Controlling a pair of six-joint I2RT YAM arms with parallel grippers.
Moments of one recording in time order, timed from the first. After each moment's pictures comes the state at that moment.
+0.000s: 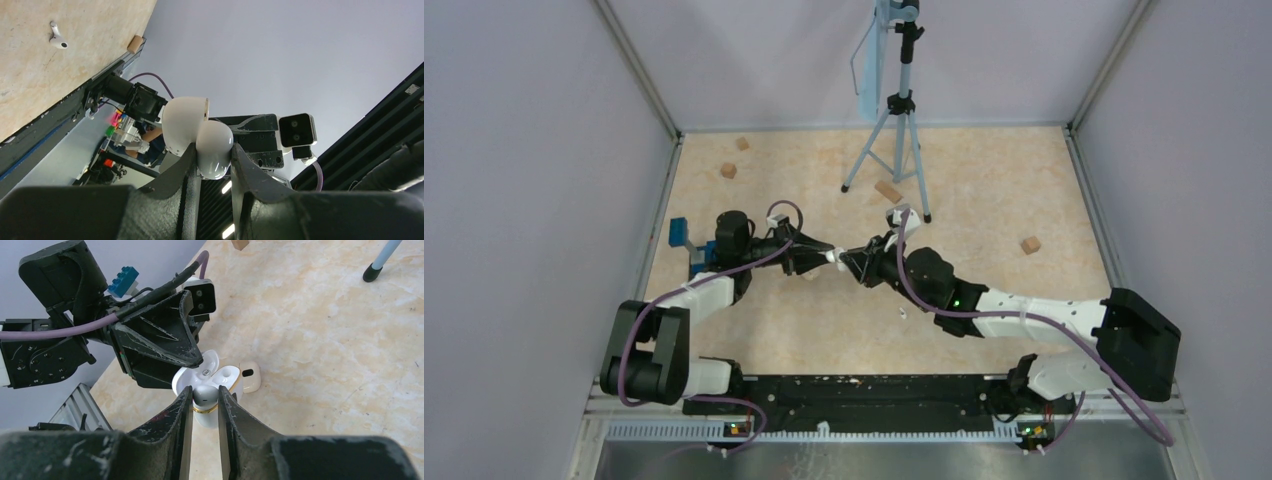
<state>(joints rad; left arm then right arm) -0.16 1.33 0.50 0.52 1.13 -1.79 1.08 1.29 0.68 0.52 0.28 0.53</state>
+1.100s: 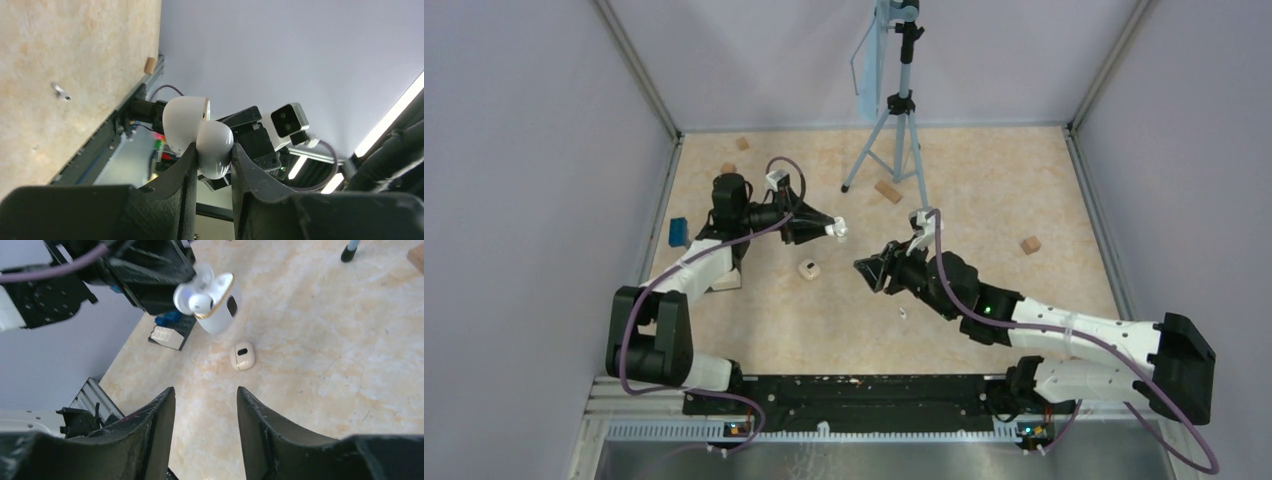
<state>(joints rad) -0.14 1.41 0.75 0.36 1.17 -1.50 1.10 1.06 0.68 0.25 0.34 0.58</state>
